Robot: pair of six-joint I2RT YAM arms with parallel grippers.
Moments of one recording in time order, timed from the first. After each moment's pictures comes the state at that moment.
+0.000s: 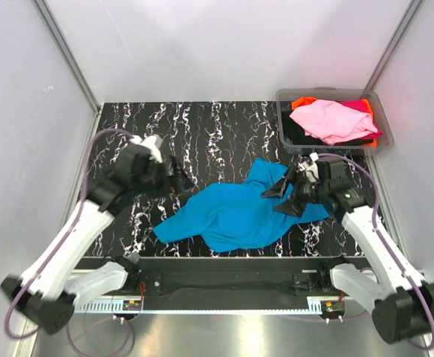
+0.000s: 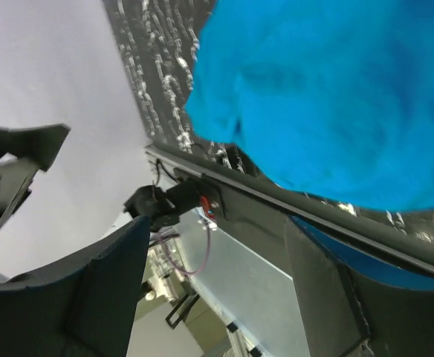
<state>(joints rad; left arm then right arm) -0.50 0.93 1.11 -0.83 0.10 -0.62 0.23 1.01 0.81 -0.57 -0.66 0.91</state>
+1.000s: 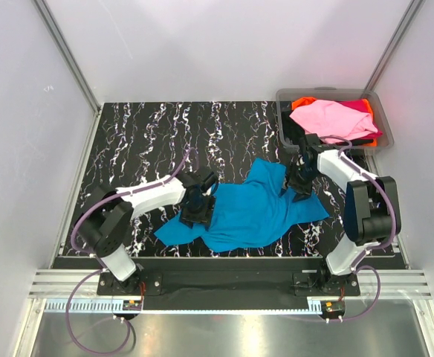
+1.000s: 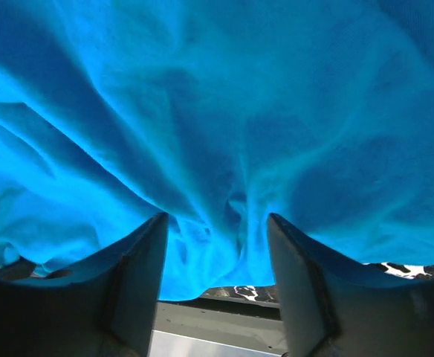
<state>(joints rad) -0.75 1.66 1.02 -0.77 0.09 -0.57 0.15 1.69 1.12 -0.81 -0.20 0.46</state>
